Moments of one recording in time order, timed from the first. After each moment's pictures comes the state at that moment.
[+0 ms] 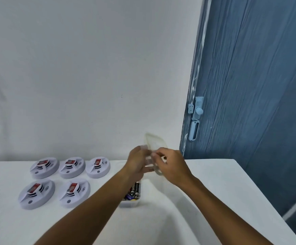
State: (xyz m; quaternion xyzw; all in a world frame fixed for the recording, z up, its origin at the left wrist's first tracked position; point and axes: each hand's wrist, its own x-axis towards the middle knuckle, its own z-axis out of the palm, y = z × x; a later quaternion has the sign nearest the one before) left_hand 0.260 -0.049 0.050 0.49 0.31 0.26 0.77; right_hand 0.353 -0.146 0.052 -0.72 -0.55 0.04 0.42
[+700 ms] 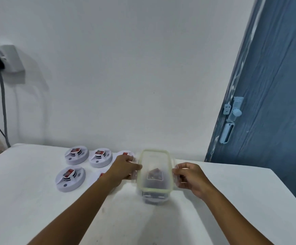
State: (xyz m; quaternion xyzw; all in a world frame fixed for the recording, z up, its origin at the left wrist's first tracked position) left_hand 0.143 0.015 0.017 0.61 0.46 0.23 0.60; right_hand 0.342 -0.113 0.006 -0.63 -0.23 0.49 0.56
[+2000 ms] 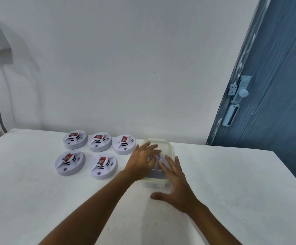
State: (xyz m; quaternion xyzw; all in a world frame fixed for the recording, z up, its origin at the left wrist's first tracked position) left_hand 0.178 0.005 -0.049 0.89 0.30 0.22 0.25; right_hand 0.292 -0.136 -0.084 -0.68 -0.63 0.11 0.34
